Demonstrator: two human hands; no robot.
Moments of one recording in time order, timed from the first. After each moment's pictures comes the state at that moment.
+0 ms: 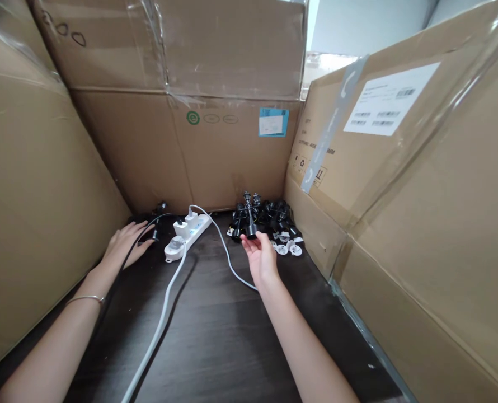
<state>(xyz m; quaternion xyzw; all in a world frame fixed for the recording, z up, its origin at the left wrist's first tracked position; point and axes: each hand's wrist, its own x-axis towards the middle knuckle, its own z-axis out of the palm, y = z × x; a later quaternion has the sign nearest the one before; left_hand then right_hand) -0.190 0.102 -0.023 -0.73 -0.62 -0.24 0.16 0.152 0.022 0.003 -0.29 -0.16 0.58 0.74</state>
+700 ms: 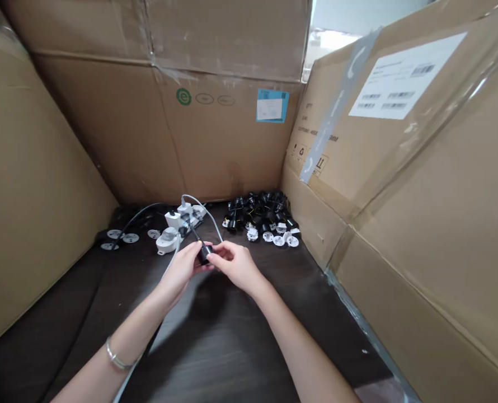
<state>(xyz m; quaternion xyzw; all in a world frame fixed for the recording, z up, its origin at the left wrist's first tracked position) -0.001 0.007 -0.009 -0.44 -0.46 -0.51 -0.58 0.133 0.001 -0.015 -0.43 -0.66 0.42 0.45</state>
